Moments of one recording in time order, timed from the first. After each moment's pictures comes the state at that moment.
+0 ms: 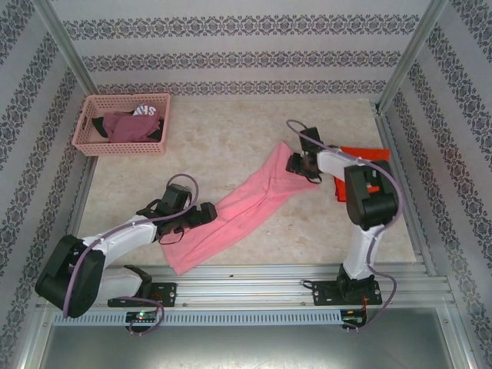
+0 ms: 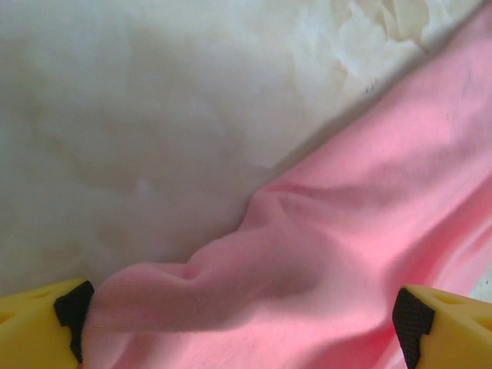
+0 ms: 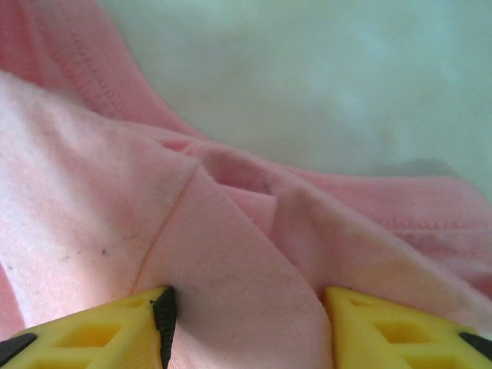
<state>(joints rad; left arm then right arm) -0.44 1.23 0.48 -0.21 0.18 -0.78 0.22 1.97 1.27 -0.39 -0.04 0.49</state>
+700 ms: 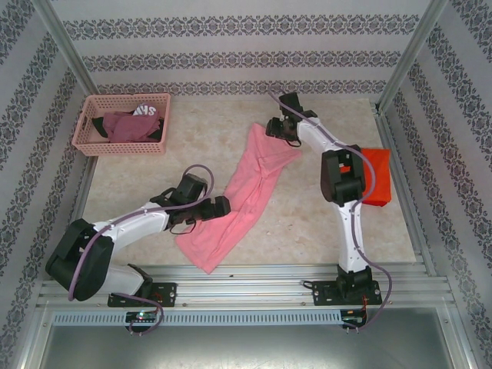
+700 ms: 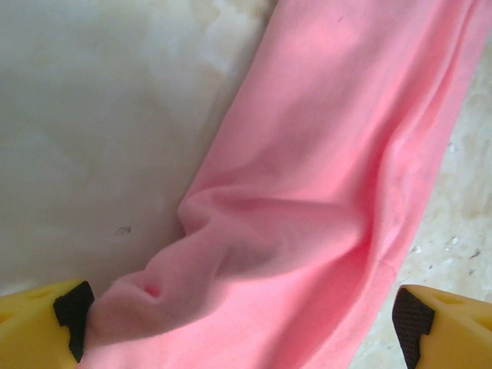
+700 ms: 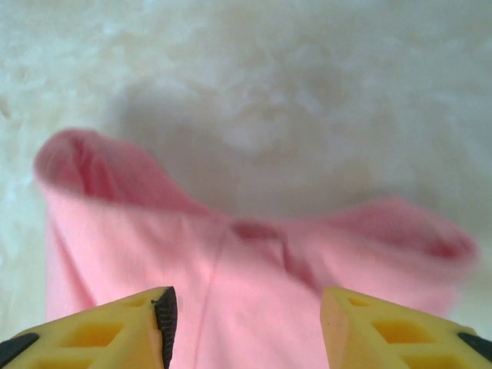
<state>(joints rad) -0.53 1.36 0.68 -0.27 0.18 -0.76 0.26 2.31 1.93 -0.58 -0.07 0.44</state>
